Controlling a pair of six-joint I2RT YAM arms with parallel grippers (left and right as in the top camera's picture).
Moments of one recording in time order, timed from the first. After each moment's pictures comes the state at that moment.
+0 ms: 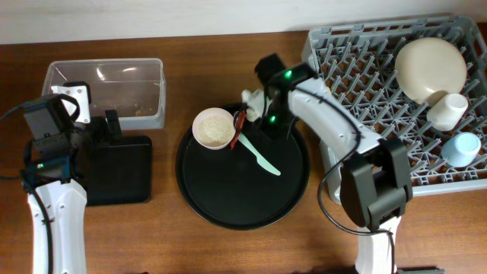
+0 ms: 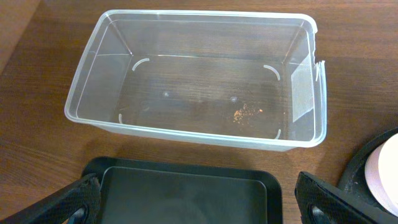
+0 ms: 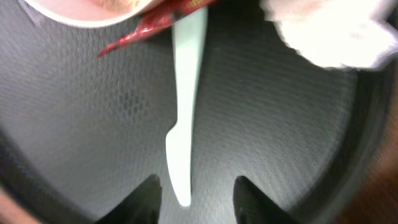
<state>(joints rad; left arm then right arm) 0.28 1.31 1.10 -0.52 0.04 0.17 0.44 2.09 1.73 -1.14 -0.20 -0.32</state>
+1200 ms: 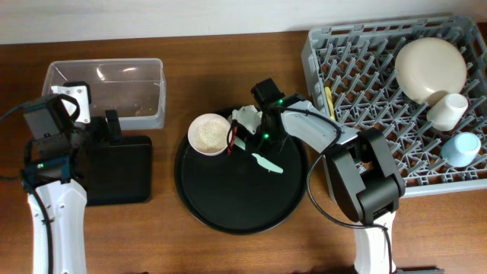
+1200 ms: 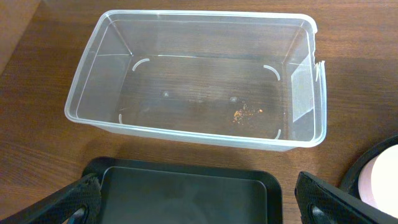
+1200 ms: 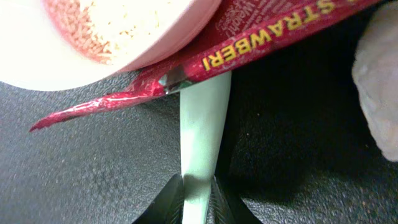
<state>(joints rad) 0.28 1.31 1.10 -0.52 0.04 0.17 0.44 2.15 1.50 -0.74 -0.39 -0.43</state>
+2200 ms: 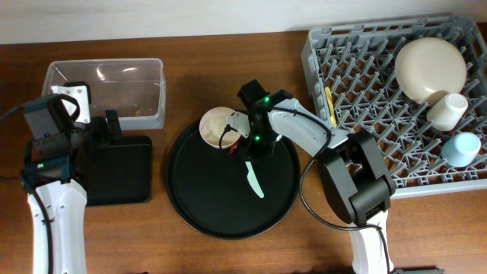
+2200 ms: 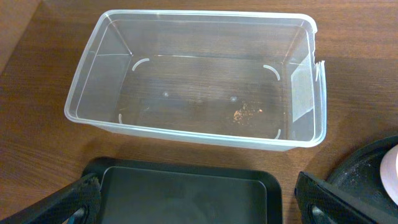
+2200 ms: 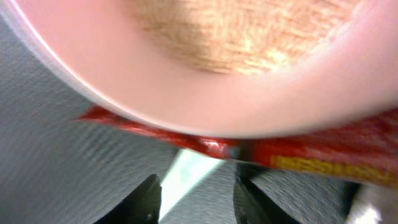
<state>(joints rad) 0.28 1.31 1.10 -0.52 0.04 0.17 0.51 2.17 1.61 -0.92 -0.27 -0.33</state>
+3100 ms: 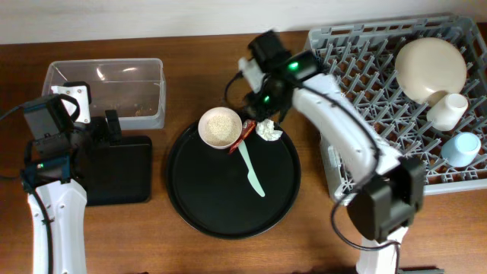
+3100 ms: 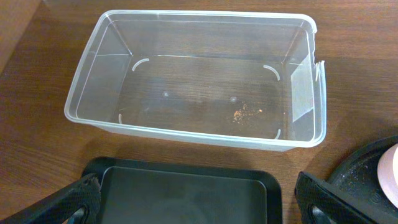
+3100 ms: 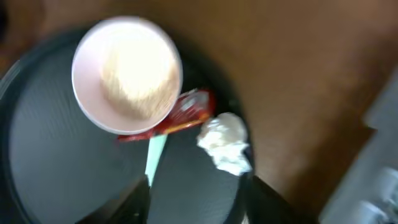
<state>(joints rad) 0.28 1.31 1.10 -0.52 0.05 0.17 0.45 2.00 1.96 -1.15 -0.09 -0.07</state>
